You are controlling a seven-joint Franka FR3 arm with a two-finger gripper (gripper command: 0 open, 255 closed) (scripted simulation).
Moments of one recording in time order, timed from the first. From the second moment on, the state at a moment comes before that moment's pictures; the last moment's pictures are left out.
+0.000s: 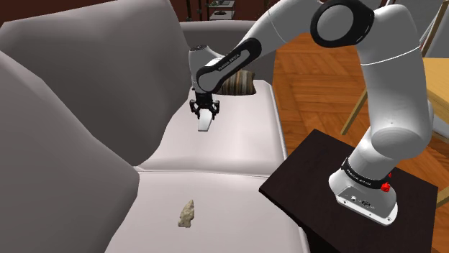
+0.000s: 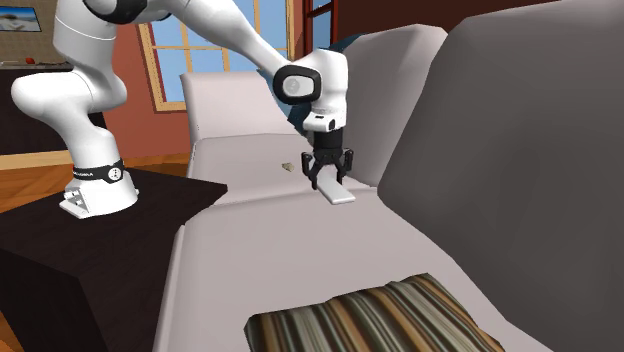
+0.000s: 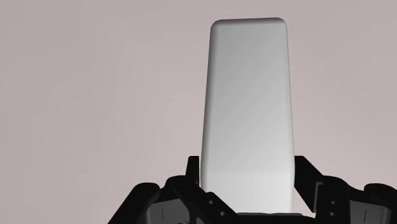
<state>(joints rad) 0.03 0.61 0.28 -1.69 -0.22 2.26 1.27</state>
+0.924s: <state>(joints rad) 0.01 0.51 0.30 -1.64 -0.18 2.12 1.25</state>
